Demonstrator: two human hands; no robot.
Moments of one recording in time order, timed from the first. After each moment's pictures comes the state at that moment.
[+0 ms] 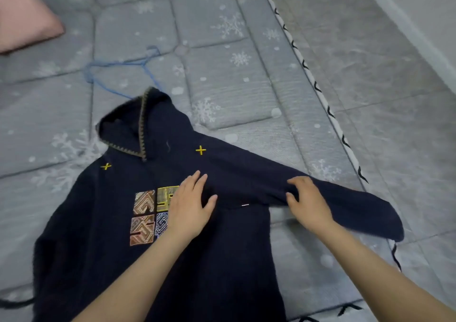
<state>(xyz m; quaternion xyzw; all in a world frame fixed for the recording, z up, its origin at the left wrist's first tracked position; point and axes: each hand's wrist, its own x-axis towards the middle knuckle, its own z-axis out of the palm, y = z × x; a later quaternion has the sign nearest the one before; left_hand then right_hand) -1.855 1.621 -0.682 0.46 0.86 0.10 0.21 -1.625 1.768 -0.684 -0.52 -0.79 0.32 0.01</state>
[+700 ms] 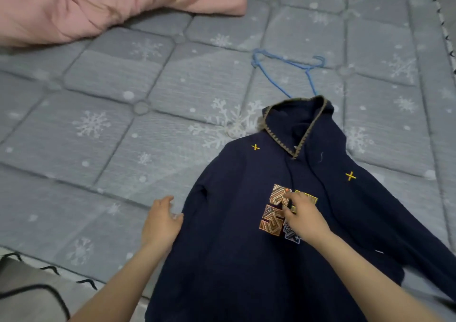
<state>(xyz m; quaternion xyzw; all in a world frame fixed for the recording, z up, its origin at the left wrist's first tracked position) -2.053 1.303 -0.697 0.02 0.94 0.23 0.25 -1.904 1.585 -0.673 -0.33 -0.88 0.31 -0.14</state>
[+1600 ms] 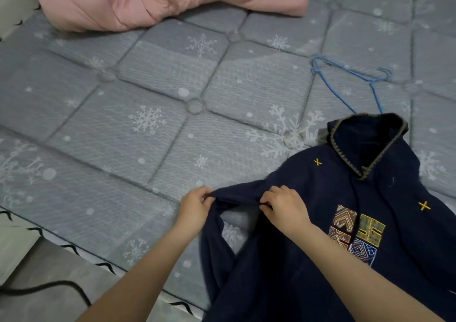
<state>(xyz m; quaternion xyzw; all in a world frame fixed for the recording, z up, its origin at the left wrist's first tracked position) -2.150 1.236 -0.686 0.04 0.87 0.41 0.26 -2.063 1.434 -0.683 -0.07 -0.99 0.12 -0.08</state>
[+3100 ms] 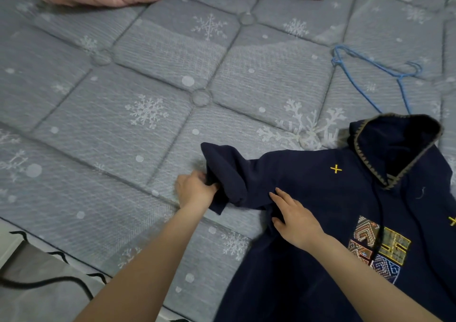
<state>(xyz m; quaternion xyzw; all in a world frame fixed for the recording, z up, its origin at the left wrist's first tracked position) -2.215 1.252 -0.742 -0.11 0.92 0.27 0.26 -2.075 1.443 -0.720 -0.13 -0.92 0.20 -0.30</state>
